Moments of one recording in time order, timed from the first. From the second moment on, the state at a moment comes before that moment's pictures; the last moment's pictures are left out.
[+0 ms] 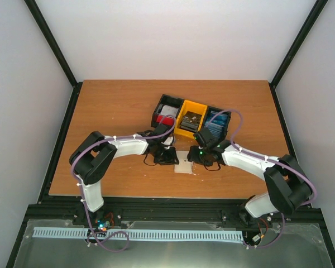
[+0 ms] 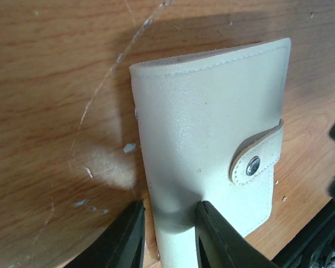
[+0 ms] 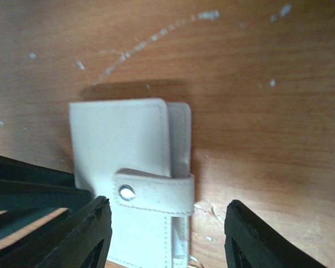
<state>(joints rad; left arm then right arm) -0.73 1.85 1.04 -0.34 0.44 -0.70 0.65 1.44 0.79 -0.44 -0.08 0.80</state>
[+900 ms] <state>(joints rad) -0.72 1.94 1.21 -0.54 0.41 -0.62 0.53 1.54 0.59 0.02 -0.44 0.87</state>
